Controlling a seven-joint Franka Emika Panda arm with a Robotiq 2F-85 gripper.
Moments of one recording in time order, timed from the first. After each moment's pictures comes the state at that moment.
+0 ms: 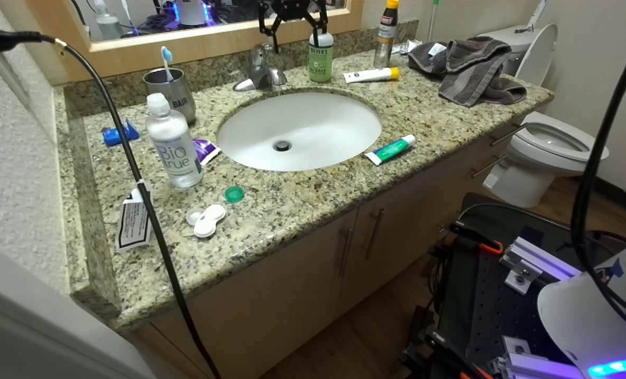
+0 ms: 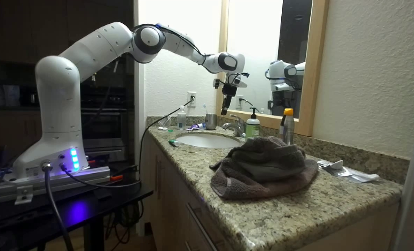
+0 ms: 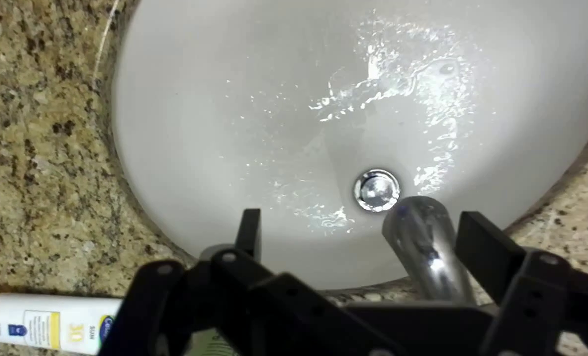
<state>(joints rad) -0.29 0.84 -0.17 -0.96 0.12 1.58 0.46</state>
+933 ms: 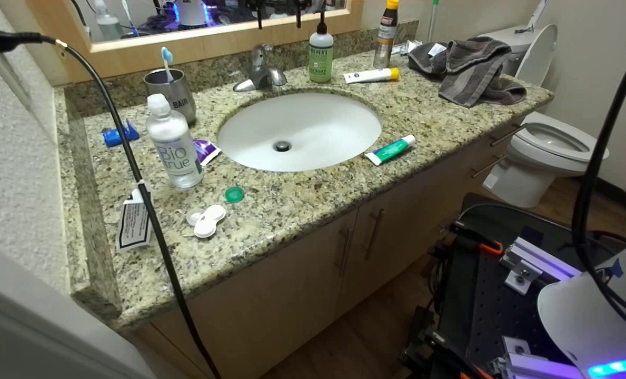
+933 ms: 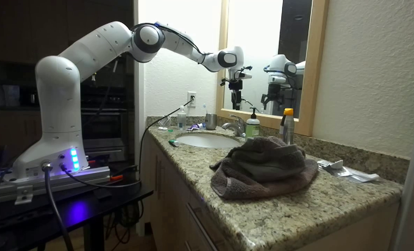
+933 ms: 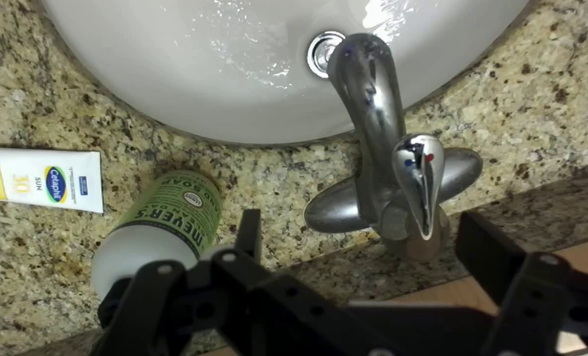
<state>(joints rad) -0.28 0.83 -0.18 -0.96 0.09 1.86 0.41</state>
